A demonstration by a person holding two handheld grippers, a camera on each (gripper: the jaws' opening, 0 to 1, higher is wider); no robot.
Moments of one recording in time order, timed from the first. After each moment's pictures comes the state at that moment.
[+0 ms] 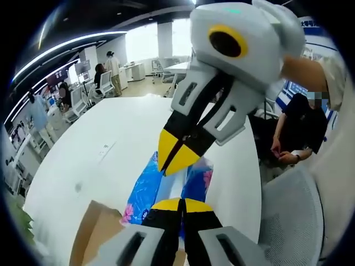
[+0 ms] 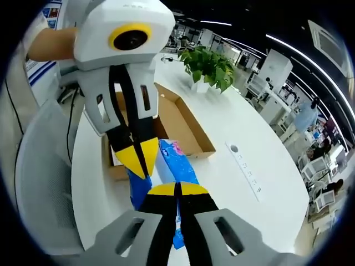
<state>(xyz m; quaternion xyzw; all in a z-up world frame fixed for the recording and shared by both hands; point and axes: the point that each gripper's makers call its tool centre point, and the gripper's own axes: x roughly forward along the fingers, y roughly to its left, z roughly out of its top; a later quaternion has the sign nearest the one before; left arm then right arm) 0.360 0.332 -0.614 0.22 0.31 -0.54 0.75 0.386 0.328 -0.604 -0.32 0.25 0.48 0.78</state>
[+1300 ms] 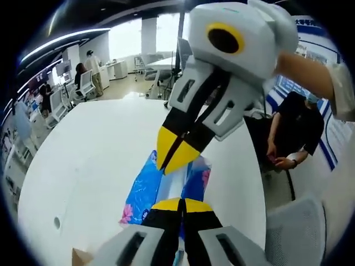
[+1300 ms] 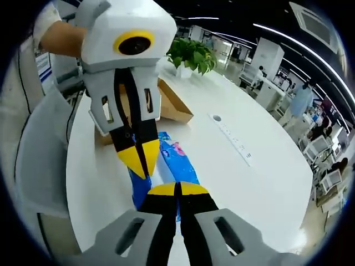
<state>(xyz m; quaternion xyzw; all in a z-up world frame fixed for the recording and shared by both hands) 0.386 0.207 -0.645 0.22 0.33 -0.59 0.70 0.413 0.202 -0.633 -0.28 0.28 0.47 0.79</state>
